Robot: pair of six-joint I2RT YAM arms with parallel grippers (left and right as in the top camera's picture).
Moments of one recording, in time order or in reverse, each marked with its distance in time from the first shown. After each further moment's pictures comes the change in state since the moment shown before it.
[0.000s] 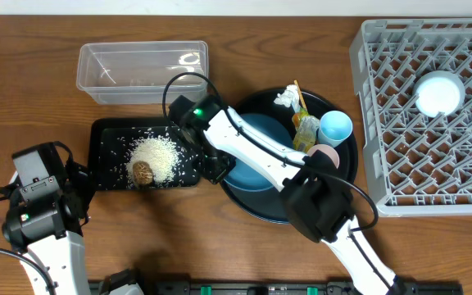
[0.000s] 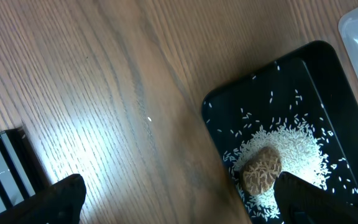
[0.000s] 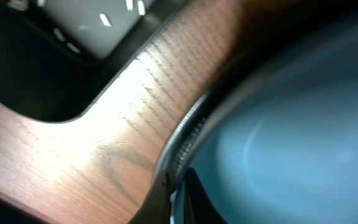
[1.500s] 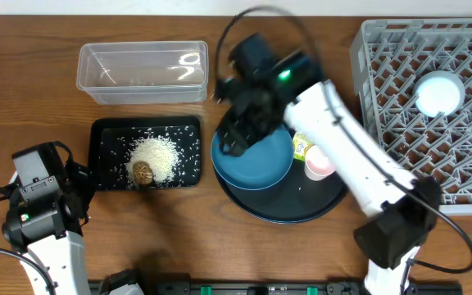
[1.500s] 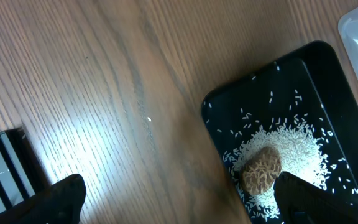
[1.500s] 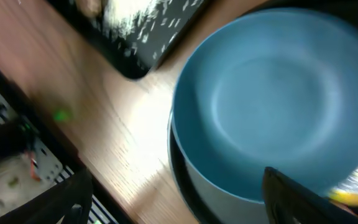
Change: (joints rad) left arm 0.000 0.000 0.000 0.002 0.000 0.000; right arm -0.188 -0.415 -0.148 0.068 -0.216 -0.058
